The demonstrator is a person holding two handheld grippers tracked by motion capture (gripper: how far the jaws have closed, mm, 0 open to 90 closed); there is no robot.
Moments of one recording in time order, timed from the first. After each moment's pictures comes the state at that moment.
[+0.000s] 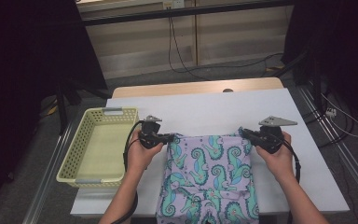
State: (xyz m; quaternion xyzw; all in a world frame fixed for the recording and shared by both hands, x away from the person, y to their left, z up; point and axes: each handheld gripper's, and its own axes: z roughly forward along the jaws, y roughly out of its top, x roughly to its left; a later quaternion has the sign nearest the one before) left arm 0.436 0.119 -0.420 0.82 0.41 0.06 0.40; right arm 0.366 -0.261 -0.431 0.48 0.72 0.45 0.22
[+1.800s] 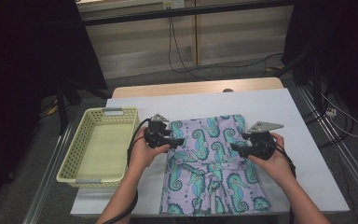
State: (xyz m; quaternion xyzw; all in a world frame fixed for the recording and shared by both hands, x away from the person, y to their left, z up) left arm 0.436 0.104 -0.430 0.85 0.34 0.06 0.39; right arm 0.359 -0.238 -0.441 0.43 0.78 0.40 0.19
